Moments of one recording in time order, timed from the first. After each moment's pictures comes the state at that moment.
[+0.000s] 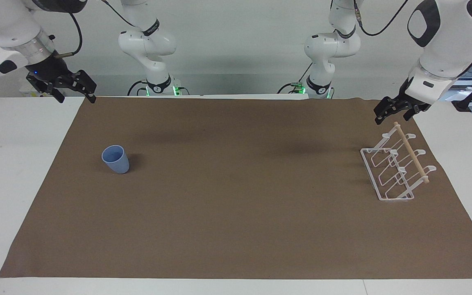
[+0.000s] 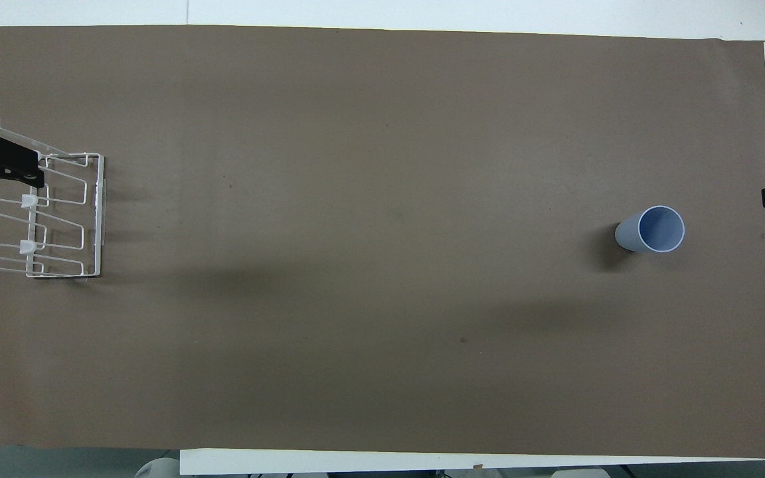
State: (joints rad) left arm -0.03 0.00 -0.06 -1.62 0.02 1.56 -0.12; right arm -0.03 0.00 -0.12 -1.49 0.04 1.39 -0.07
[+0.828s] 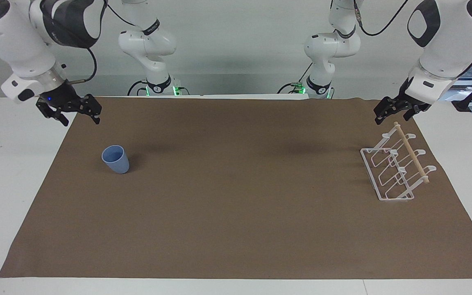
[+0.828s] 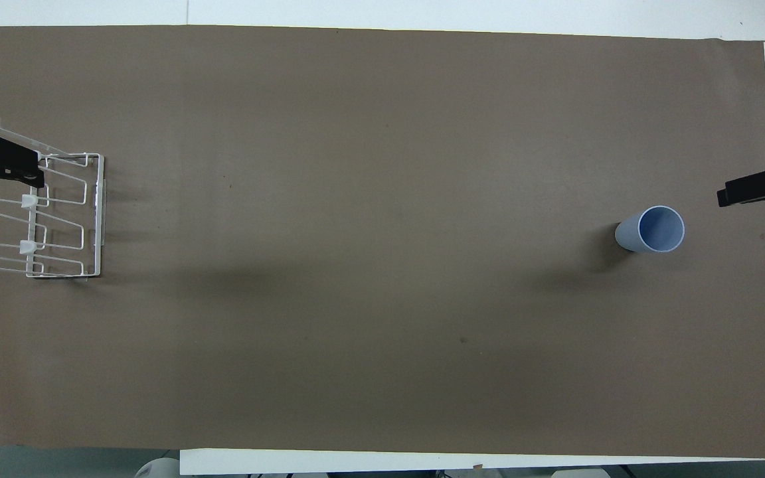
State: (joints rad) left arm -0.03 0.00 -0.06 -1.62 0.02 1.56 -0.12; right arm -0.06 -0.02 -0.12 -1.86 0.01 1.83 -0.28
